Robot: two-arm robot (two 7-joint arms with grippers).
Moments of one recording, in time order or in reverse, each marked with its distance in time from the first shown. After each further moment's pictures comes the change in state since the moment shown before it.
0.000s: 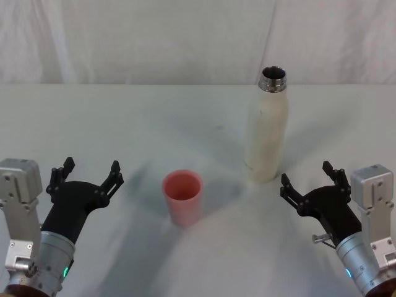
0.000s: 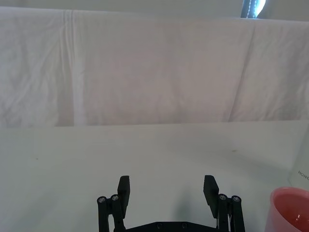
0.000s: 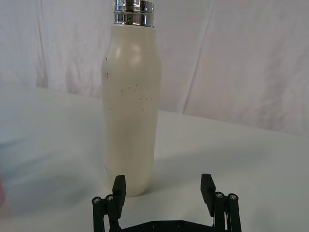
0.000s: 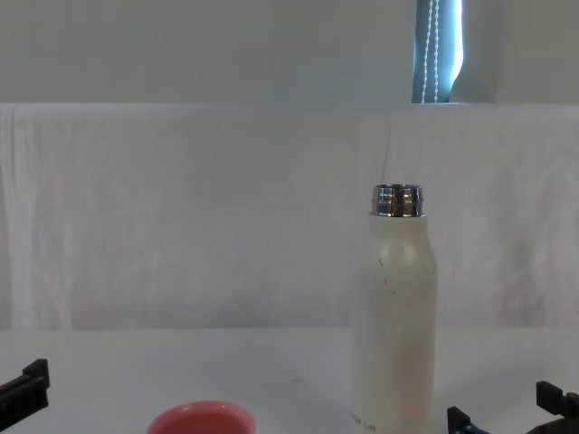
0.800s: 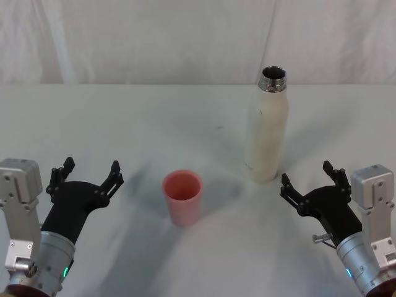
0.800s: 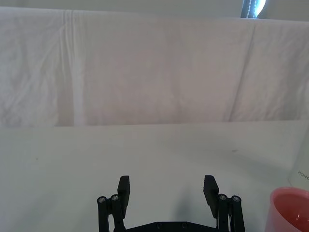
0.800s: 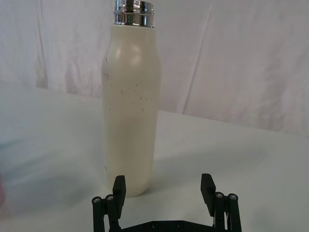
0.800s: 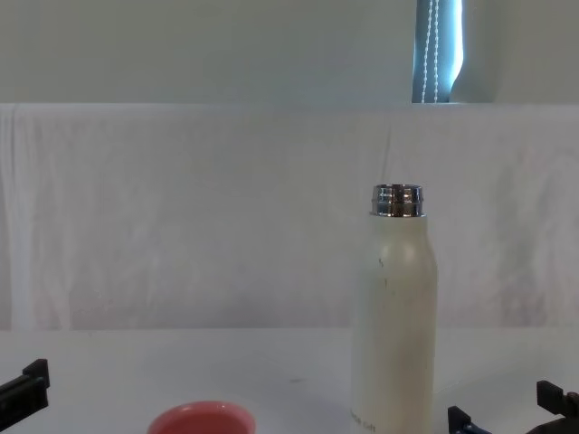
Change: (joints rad) left arm 0.000 0.000 0.000 0.000 0.000 0.000 0.000; right arm -0.001 0.000 0.000 -0.001 0.000 -0.001 0.000
